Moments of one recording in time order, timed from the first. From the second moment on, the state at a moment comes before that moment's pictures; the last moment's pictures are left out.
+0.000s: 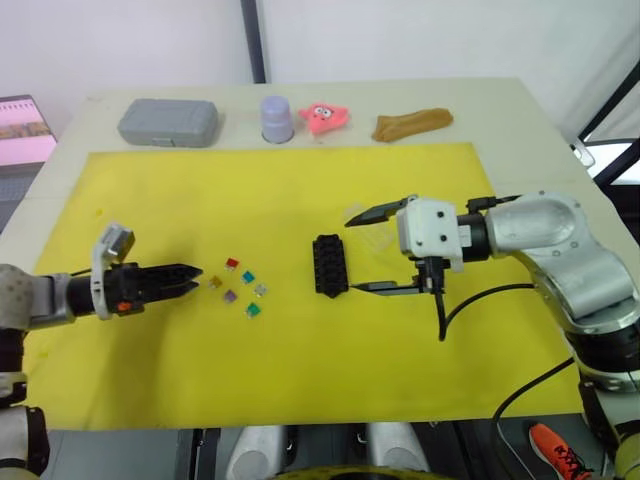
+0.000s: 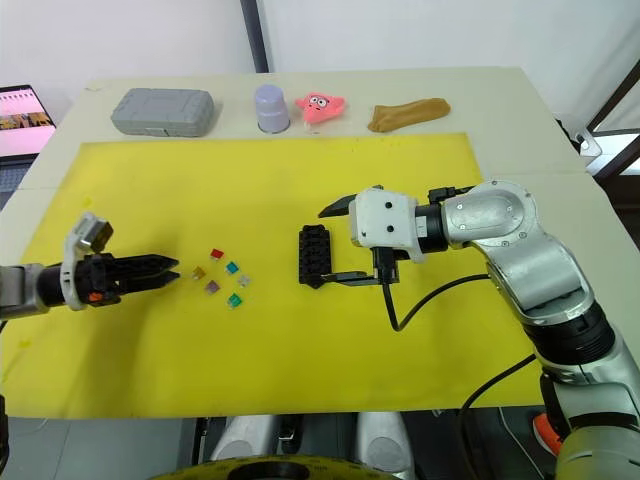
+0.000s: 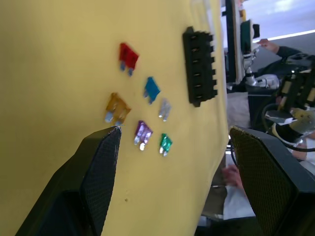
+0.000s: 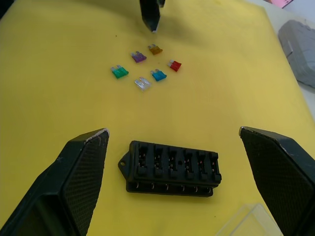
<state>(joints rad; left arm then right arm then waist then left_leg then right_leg) -0.42 0.93 0.20 0.35 -0.82 1.47 -1.20 -0.61 -0.82 0.20 -0.44 0.31 0.44 1.15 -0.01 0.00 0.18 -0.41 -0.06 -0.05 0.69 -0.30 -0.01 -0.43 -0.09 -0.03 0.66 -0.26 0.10</state>
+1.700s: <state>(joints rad) -0.52 0.81 0.07 0.50 -0.70 1.26 -1.28 -0.61 -0.84 0.20 -0.49 0.30 0.48 1.10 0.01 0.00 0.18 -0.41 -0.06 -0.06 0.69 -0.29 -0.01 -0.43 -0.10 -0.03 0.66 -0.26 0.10</state>
